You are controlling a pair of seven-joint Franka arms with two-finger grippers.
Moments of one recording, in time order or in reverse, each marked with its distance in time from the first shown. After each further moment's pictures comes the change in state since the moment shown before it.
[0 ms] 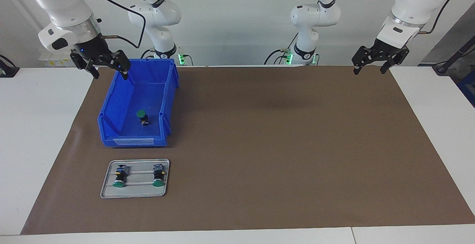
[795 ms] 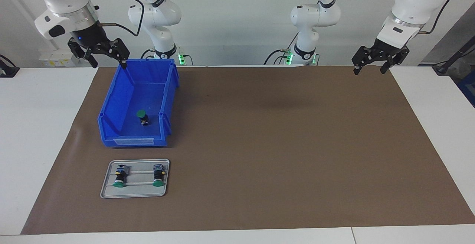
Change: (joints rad) left arm 0.000 0.000 0.000 0.000 0.000 0.000 0.000; right arm 0.000 -0.023 0.001 0.010 -0.004 -0.045 0.000
